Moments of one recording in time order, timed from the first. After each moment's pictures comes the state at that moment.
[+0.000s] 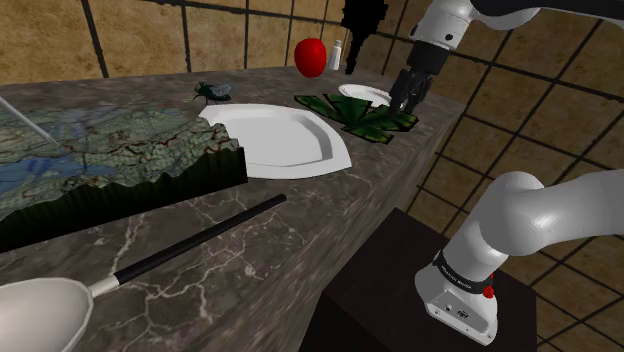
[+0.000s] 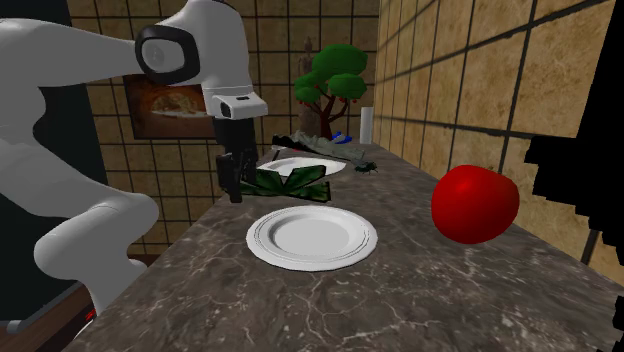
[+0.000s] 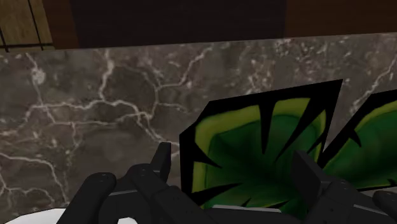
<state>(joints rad) -0.01 -0.83 -0.05 -2.43 0.11 1.63 0.05</state>
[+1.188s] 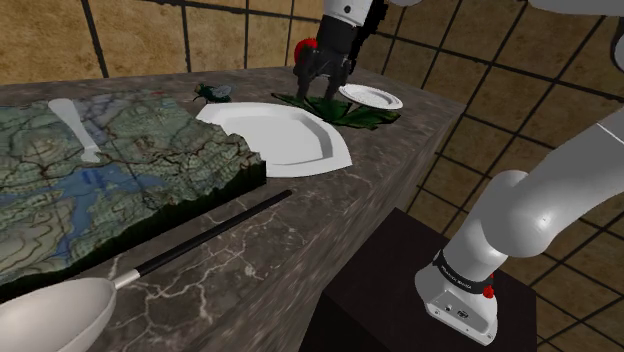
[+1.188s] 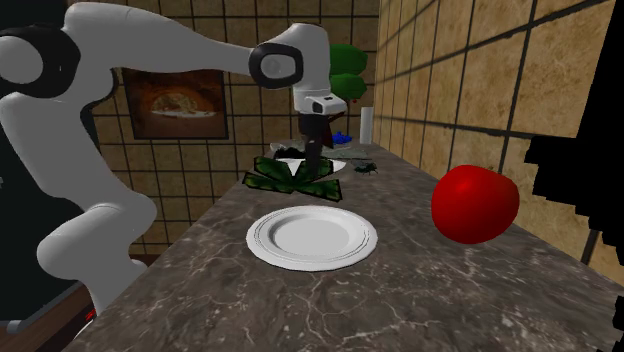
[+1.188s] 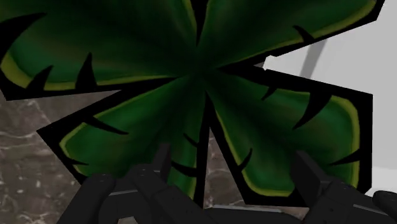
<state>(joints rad) 0.06 -0.32 0.16 -2.04 0.21 1.80 0.29</state>
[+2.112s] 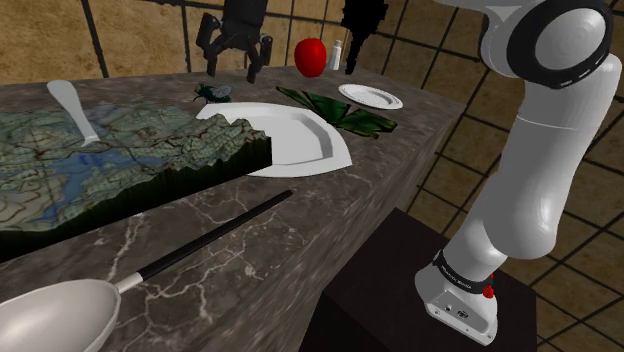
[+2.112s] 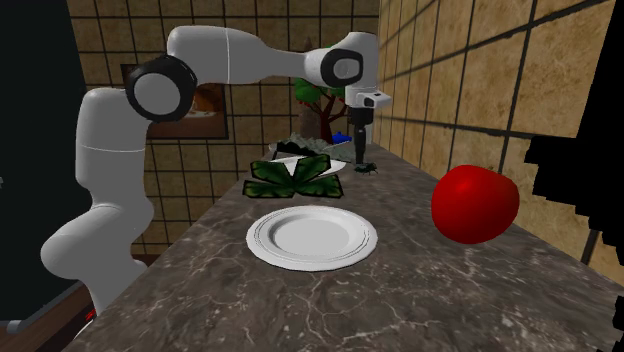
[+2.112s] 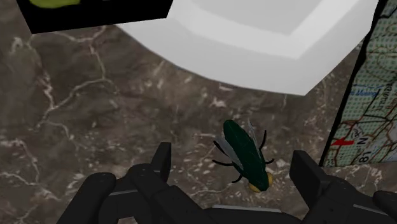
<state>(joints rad) 0.15 0.24 0.27 -1.38 0.10 1.73 0.53</state>
